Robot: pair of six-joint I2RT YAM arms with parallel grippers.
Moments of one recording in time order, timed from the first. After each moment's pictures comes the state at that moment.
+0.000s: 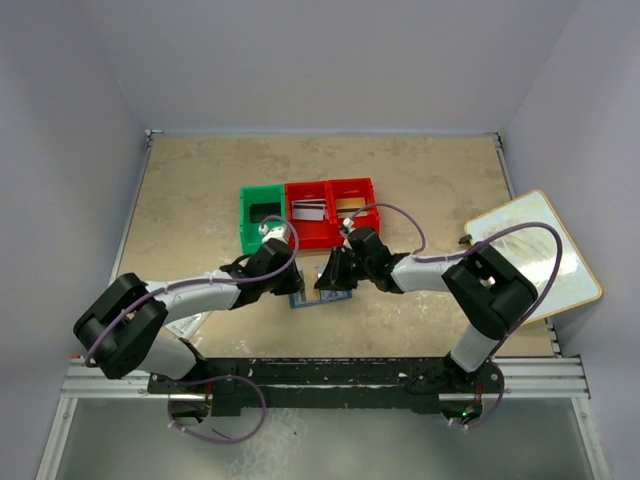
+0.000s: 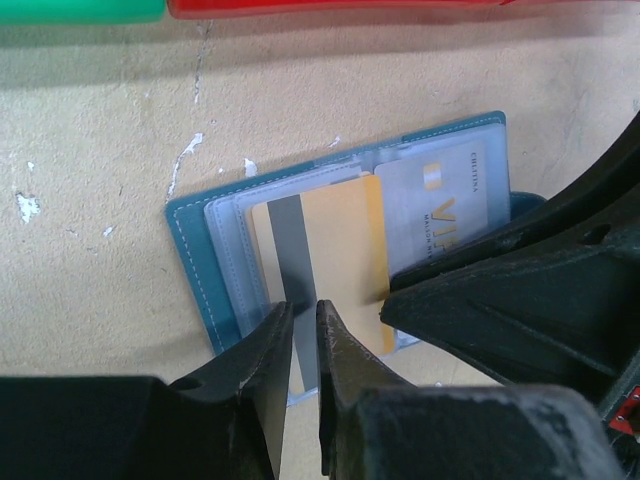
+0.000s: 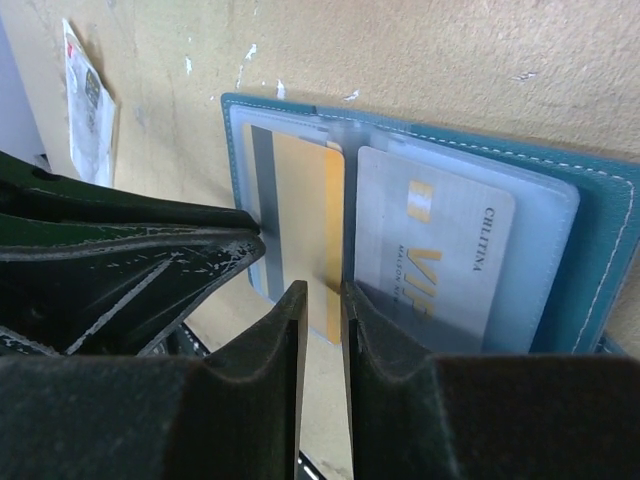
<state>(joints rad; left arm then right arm) -0.76 1.41 0.60 -0.02 -0.09 -0.81 0.72 1.69 0.71 0.23 -0.33 0.87</state>
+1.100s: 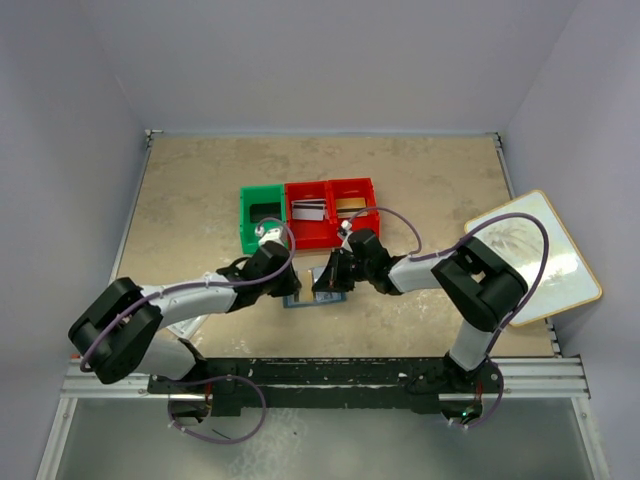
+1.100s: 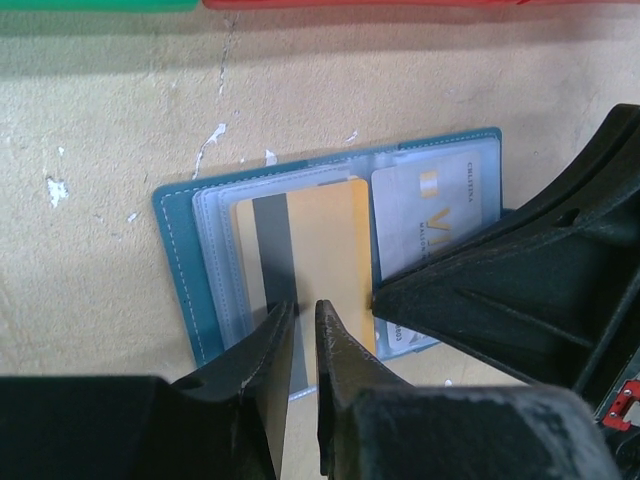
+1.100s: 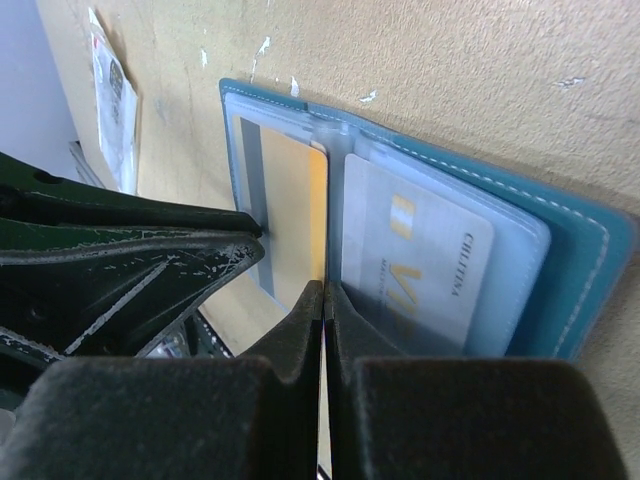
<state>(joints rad) -0.76 1.38 0.56 0.00 -0.11 -0.82 0.72 1.75 0.69 0.35 -0.41 0.91</state>
